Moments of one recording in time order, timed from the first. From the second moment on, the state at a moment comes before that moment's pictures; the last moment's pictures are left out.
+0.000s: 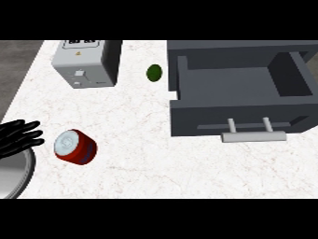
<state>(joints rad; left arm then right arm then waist) -0.03 0.88 -0.10 -1.57 1.11 -0.97 0.17 0.42 -0.18 -0.38 -2.13 -0.36 0.23 0.03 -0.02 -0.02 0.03</state>
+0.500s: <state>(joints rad) -0.20 0.72 -0.08 -1.32 0.92 -0.98 0.18 0.45 -0.19 -0.46 -2.11 -0.41 0.29 0.03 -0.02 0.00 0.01</state>
